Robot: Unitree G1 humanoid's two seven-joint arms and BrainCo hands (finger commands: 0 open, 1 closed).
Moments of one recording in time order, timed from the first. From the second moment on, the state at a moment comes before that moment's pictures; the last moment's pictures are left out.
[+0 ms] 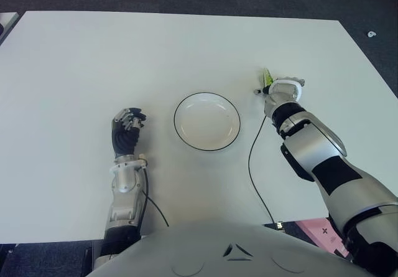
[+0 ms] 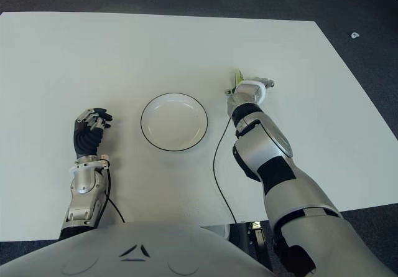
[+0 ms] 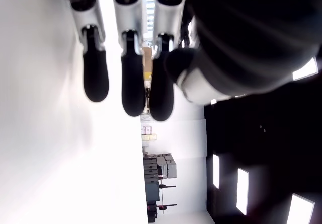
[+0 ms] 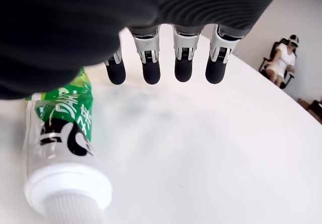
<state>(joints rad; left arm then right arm) 0.25 -0.06 0.10 0.10 0.10 -0.33 0.24 -1.00 -0.22 0.64 1.37 -0.86 0.61 0.17</state>
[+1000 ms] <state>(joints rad) 0.25 -0.06 0.11 0.09 0.11 -0.31 0.24 -0.84 -0.22 0.18 1.32 -0.55 0.39 -0.56</state>
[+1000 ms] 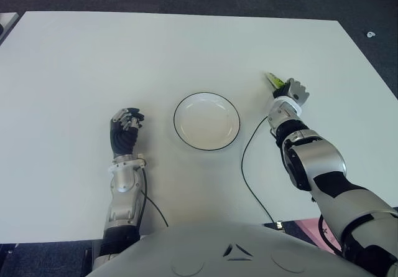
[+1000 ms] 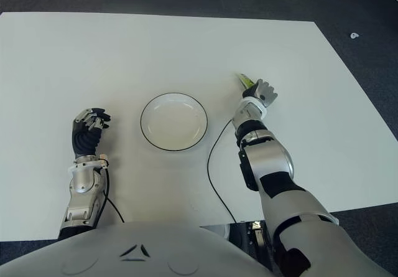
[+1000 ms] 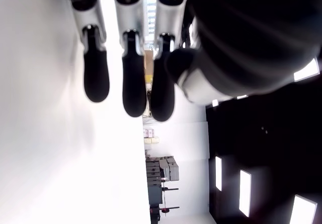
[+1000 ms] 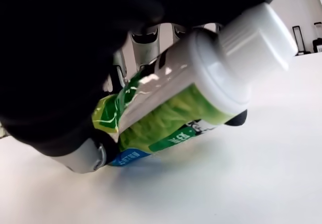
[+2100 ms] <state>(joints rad) 0.26 -0.05 0.11 0.10 0.10 -0.34 0.24 -0.83 -0.25 0.10 1.33 -0.50 0.17 -0.62</state>
